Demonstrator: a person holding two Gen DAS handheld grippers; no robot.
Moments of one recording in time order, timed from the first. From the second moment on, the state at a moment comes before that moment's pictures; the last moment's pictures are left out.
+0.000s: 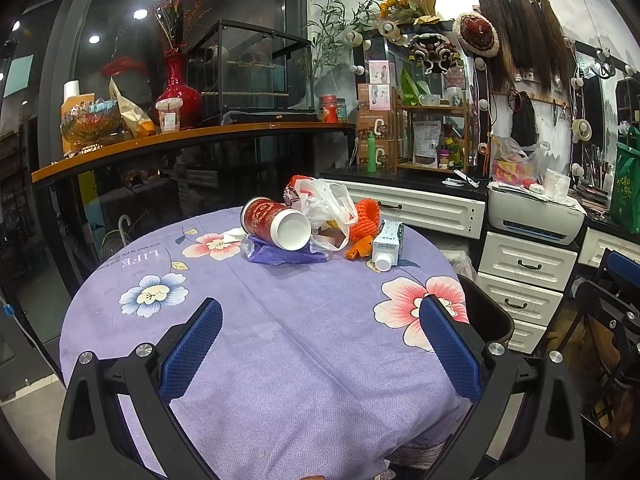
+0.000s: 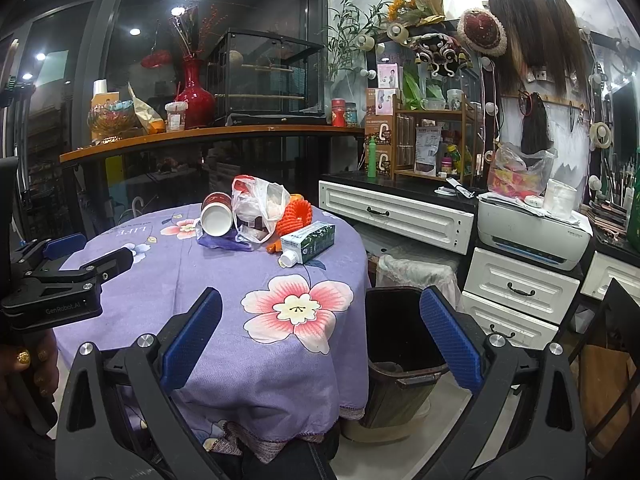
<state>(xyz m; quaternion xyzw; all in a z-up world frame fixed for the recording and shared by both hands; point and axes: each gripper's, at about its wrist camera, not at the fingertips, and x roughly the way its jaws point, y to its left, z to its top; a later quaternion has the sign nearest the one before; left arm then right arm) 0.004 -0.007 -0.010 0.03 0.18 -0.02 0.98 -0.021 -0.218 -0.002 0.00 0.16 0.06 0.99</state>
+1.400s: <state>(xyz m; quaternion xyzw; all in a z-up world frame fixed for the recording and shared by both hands) 0.019 -0.006 -0.032 0.03 0.22 -0.03 0.97 0.000 -0.218 -0.023 -0.01 0.19 0.06 0.98</state>
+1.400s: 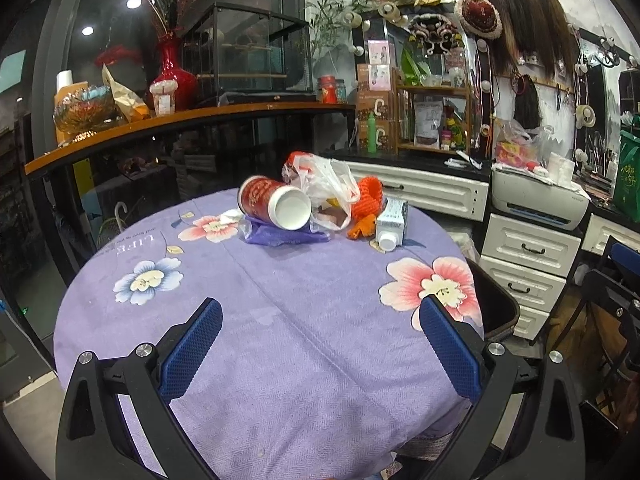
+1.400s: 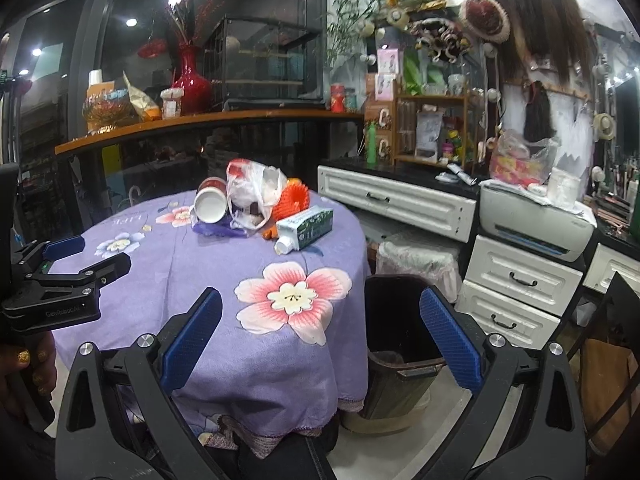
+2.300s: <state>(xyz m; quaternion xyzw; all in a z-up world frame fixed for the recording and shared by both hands) 0.163 0.066 -0.018 -0.08 0.34 -0.02 0.94 0.181 -0.184 -0.034 -0.02 0.30 0.16 0.94</state>
